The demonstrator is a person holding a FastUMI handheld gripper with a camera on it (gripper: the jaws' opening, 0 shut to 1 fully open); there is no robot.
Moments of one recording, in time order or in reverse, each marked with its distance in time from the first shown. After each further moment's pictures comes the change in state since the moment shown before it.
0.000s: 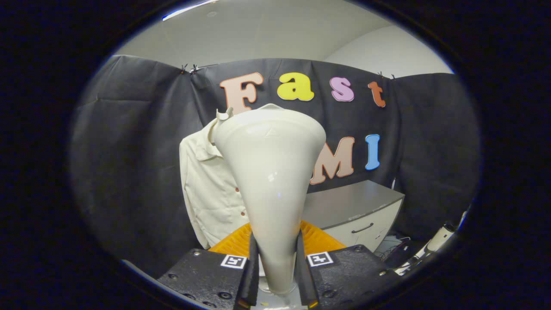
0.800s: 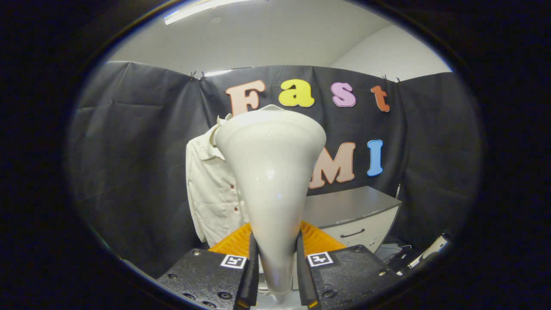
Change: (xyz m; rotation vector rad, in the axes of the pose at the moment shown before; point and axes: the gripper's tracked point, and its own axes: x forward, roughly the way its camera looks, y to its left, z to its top) arm -0.028 -0.084 -0.014 -0.044 -0.022 0.085
